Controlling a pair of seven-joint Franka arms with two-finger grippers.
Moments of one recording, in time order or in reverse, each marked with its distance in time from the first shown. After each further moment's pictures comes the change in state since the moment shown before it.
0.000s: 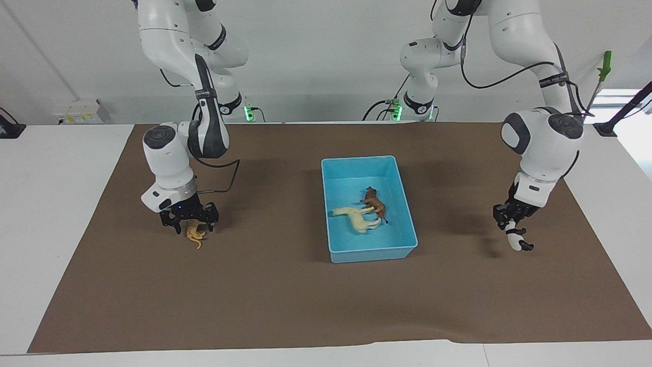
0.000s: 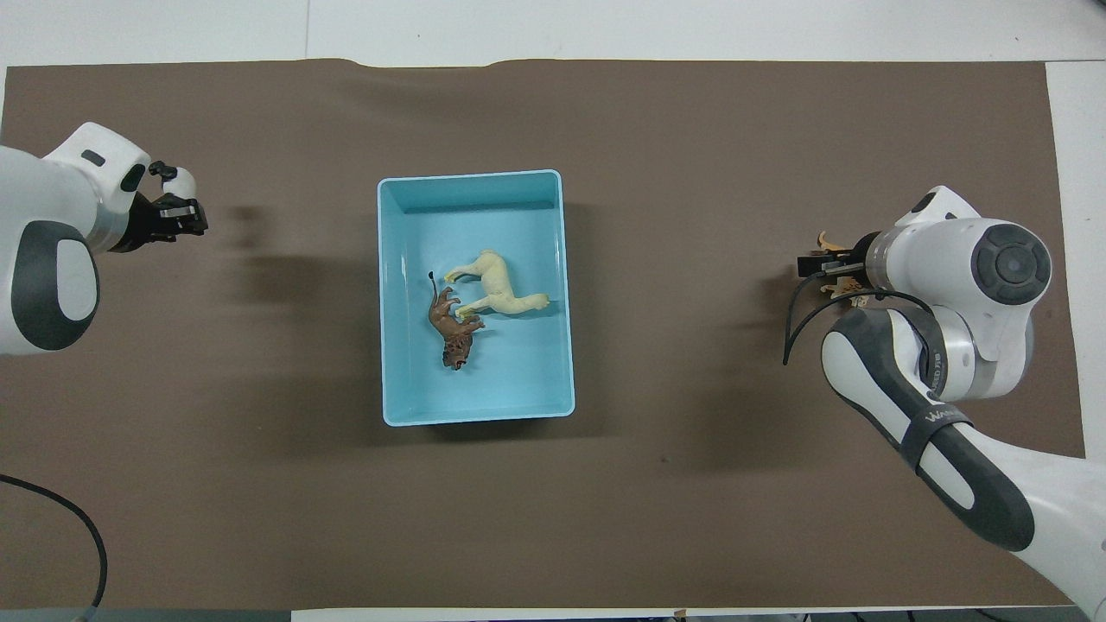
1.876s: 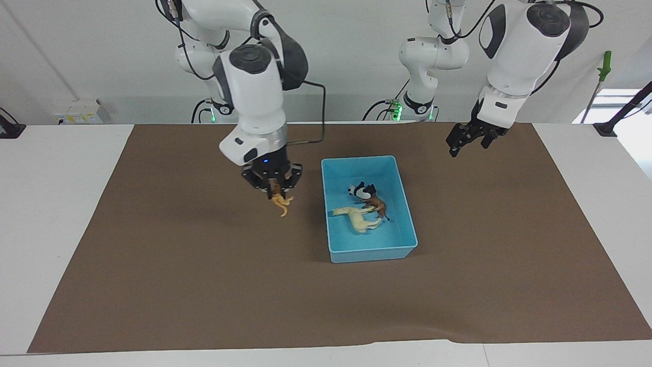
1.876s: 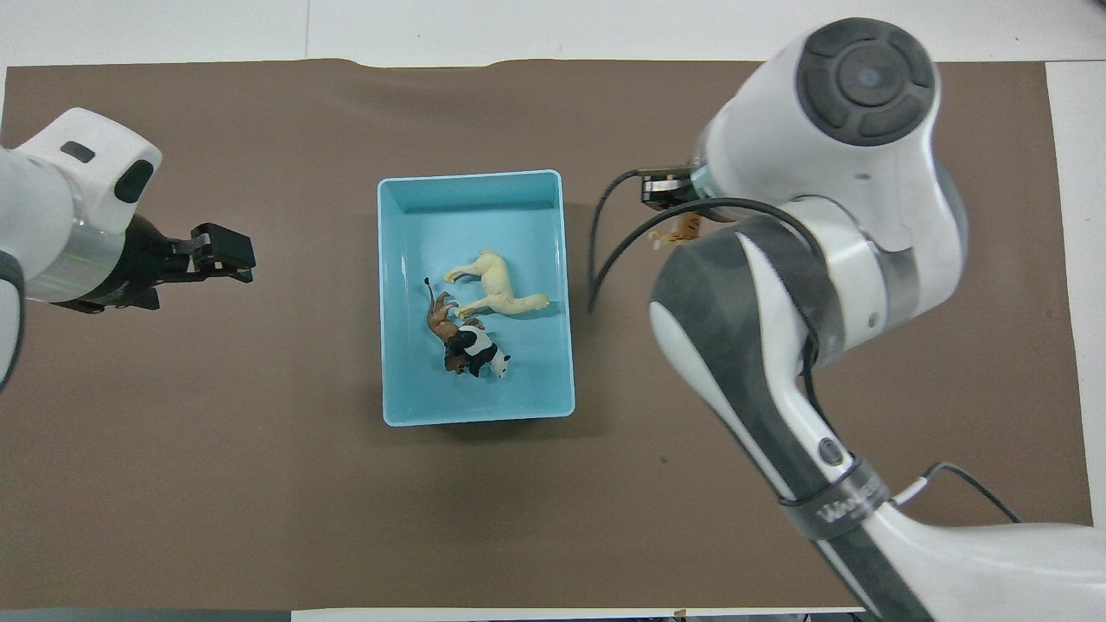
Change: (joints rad) left arm -0.204 -0.272 0.036 0.170 -0.039 -0.636 -0.108; right arm 0.439 0.108 0.044 0.814 0.042 -0.781 0.589
